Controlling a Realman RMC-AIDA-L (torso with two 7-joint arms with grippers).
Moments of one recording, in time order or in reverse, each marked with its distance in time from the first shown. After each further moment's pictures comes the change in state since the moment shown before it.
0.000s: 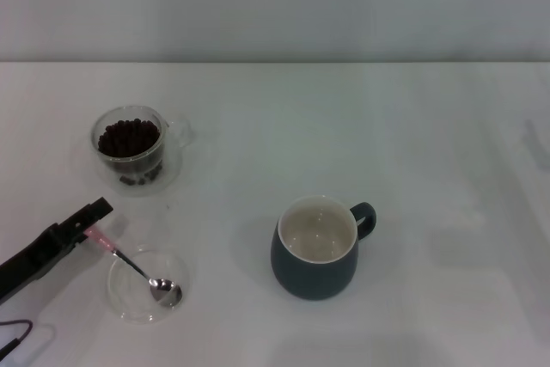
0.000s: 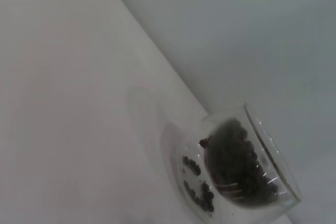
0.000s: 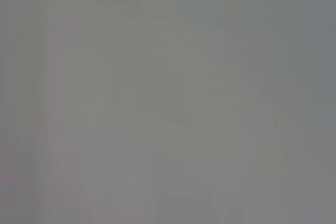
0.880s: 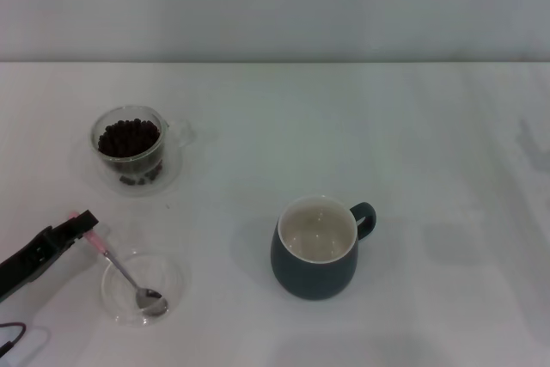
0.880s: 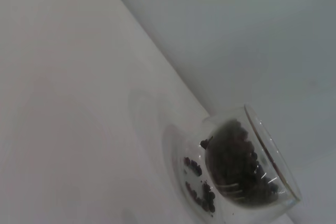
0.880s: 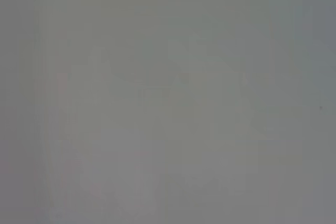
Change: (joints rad) left arm 0.011 0.007 -0.003 0.005 0.011 -0.011 0.003; right arm 0.007 0.002 -0.002 0.011 -0.003 -0.039 0.001
